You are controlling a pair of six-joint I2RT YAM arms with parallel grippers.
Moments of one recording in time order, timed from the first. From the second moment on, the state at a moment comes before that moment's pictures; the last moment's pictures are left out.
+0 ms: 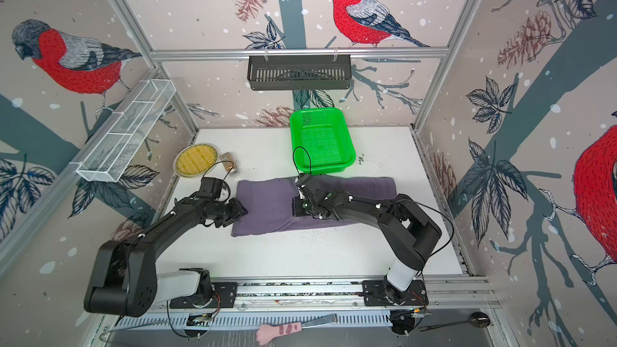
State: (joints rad) left arm -0.09 1.29 0.63 -0.52 0.34 -0.57; right arm 0.86 1.68 0.98 -0.15 -0.17 0.63
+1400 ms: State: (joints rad) left arm -0.11 1.24 0.53 -0.52 0.33 -0.67; right arm 0.72 1.61 0.90 -0.13 -0.03 0.47
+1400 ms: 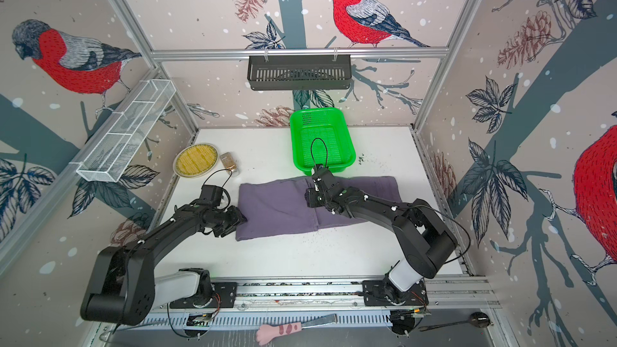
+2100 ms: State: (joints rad) left arm -0.14 1.23 0.53 -0.51 0.33 -0.71; right arm 0.70 1.89 1.07 -0.05 -0.08 0.39
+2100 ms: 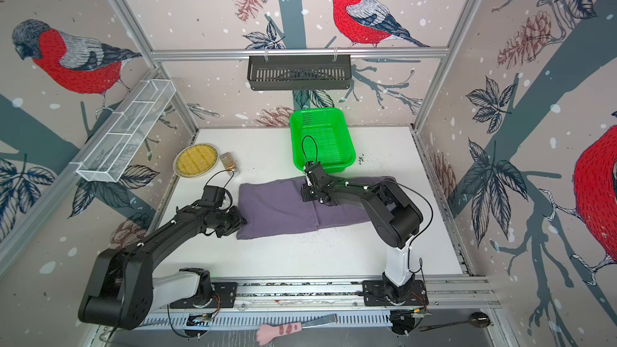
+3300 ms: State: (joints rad) left arm -0.12 1.16 0.72 -0.68 0.22 -0.63; right arm 0.69 1.66 1.04 -0.07 0.06 0.39
